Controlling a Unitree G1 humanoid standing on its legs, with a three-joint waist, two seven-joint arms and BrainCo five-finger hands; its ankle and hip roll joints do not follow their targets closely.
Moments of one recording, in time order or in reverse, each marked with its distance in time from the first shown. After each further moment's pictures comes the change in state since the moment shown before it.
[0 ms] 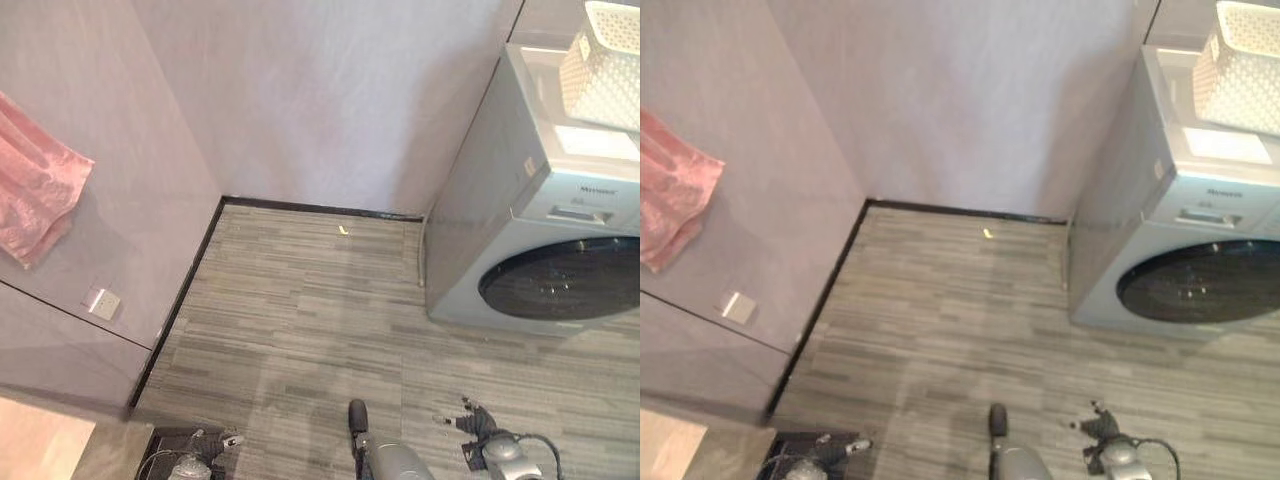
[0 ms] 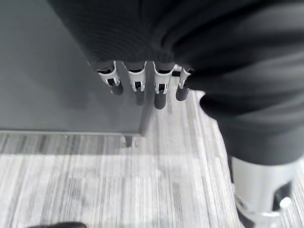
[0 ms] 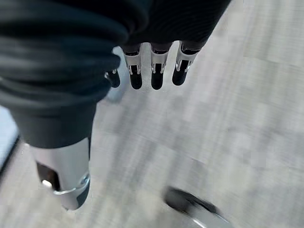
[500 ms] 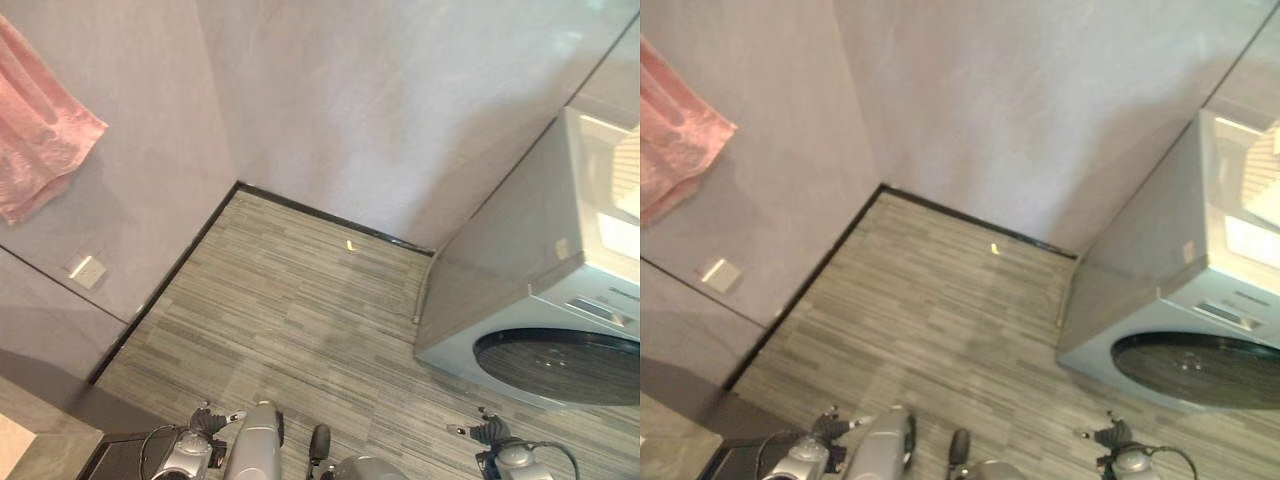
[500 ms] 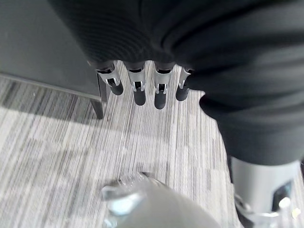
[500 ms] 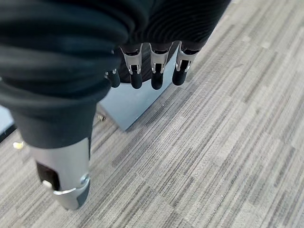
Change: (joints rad) left arm -0.054 0.036 -0.044 -0.124 -0.021 0.002 -0.004; right arm 0.035 -0.055 -0.002 0.035 -0.049 0.026 -0.026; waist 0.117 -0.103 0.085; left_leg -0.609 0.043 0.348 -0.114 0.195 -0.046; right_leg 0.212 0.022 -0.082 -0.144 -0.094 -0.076
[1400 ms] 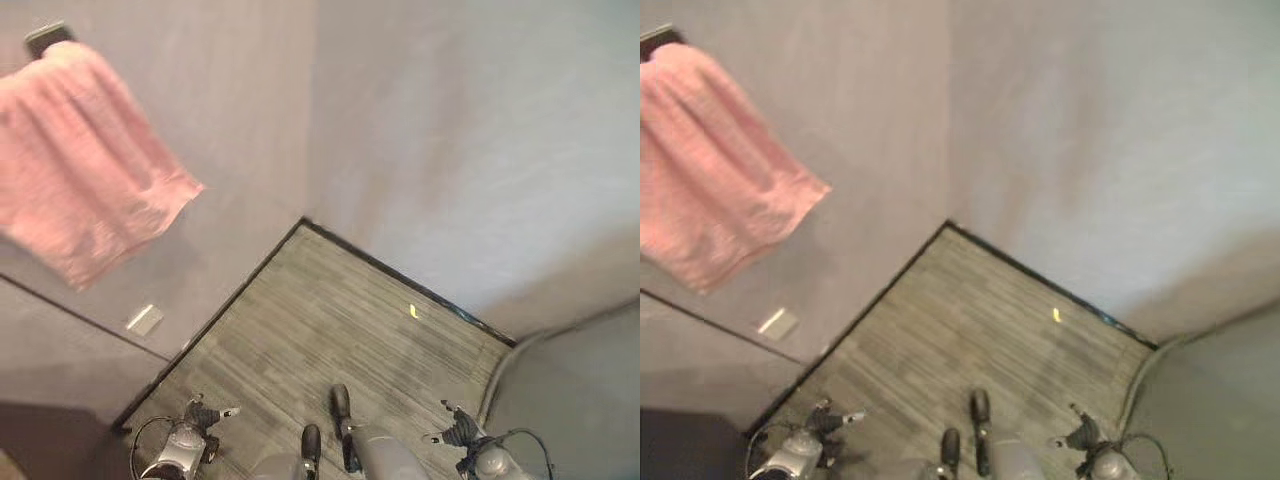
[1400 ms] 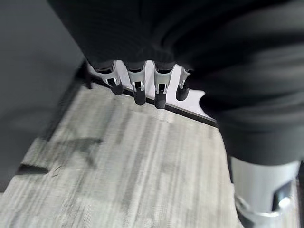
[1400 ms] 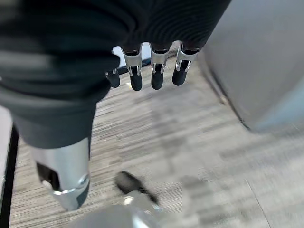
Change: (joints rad) left arm -0.005 0.032 -0.031 0.050 0.088 0.001 0.004; right arm 0.148 0.019 0.140 -0.290 -0.190 -0.006 0.012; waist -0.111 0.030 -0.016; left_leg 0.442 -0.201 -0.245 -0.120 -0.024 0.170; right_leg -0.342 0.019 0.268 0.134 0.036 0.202
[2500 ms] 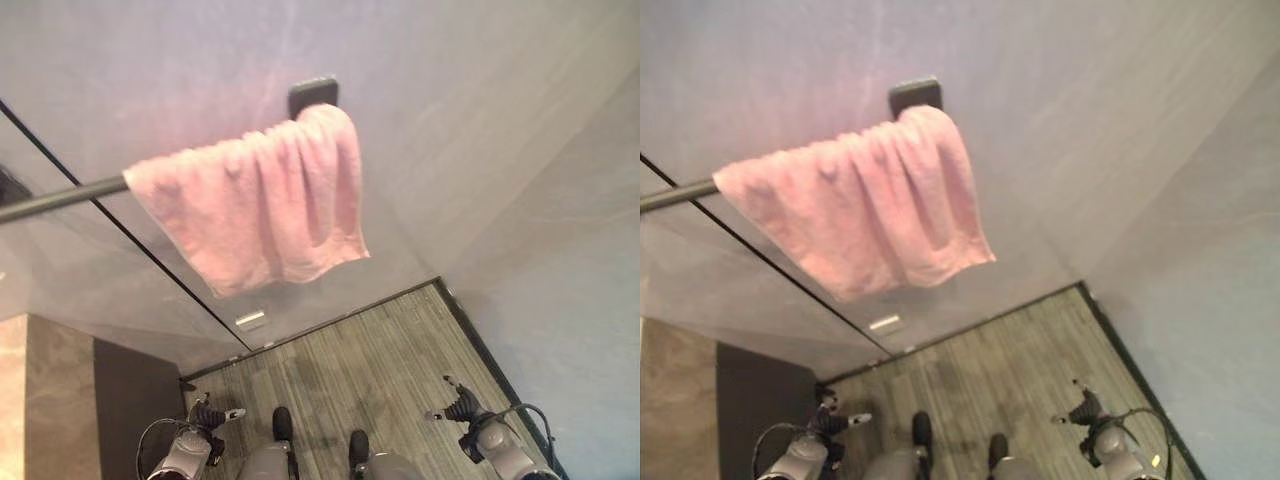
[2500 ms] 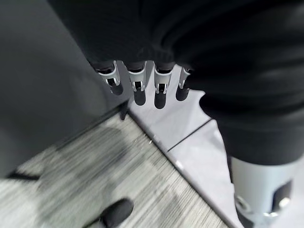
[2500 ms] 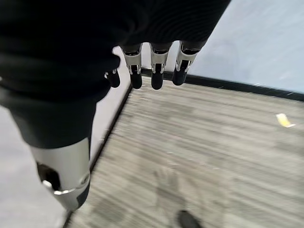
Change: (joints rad) left arm 0.039 0.002 -0.013 -0.107 -0.006 -0.004 0.029; right arm -0.135 -0.004 -0.004 0.018 -0.071 0.002 0.015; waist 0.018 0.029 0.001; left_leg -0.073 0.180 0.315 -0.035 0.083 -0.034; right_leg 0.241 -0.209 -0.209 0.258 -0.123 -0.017
